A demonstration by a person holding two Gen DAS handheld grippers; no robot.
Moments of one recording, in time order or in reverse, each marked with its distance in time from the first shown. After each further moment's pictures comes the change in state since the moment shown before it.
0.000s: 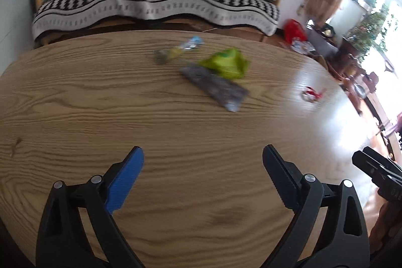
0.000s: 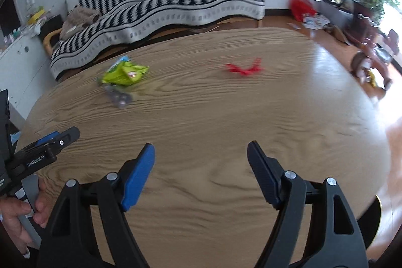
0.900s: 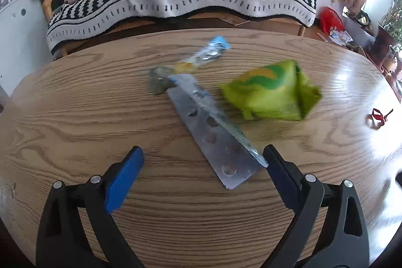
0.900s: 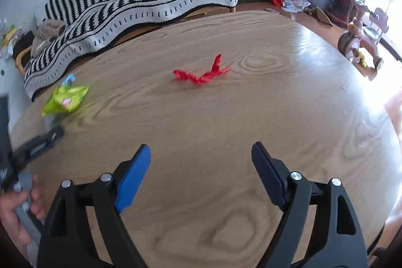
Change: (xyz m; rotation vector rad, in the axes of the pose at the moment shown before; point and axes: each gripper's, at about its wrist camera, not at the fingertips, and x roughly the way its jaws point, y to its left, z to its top) left arm 0.114 -0.011 0.060 0.029 0.033 0.233; right arm 0.078 -0.087 0.035 0.146 0.026 -0.081
